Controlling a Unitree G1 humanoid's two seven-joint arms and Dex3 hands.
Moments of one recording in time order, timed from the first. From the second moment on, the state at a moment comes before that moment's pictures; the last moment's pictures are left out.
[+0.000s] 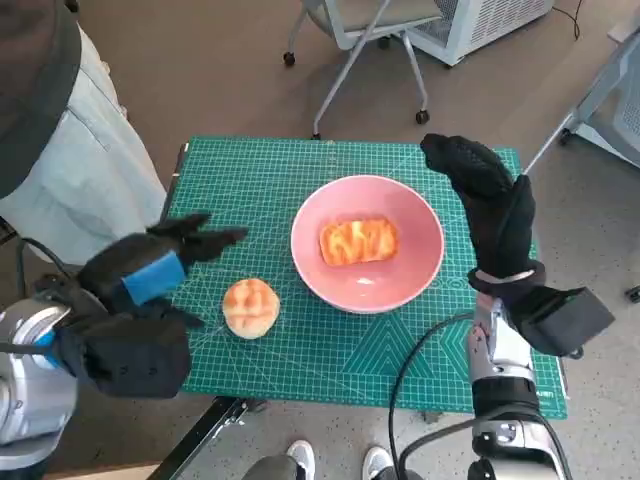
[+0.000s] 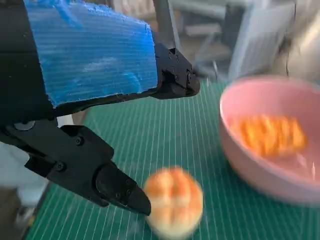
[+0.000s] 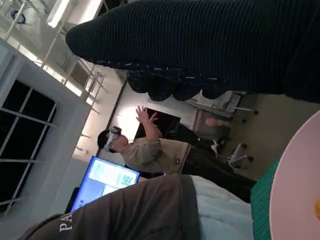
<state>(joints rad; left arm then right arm) -0.24 0.79 0.00 -0.41 0.40 0.22 -0.75 -0.64 -0.10 -0.15 0.68 0.31 -0.77 0.50</state>
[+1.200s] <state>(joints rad) -0.29 0.67 -0.24 -0.25 0.51 0.29 -0.68 -0.64 -0.10 -0.16 0.68 0.32 -0.75 0.56</state>
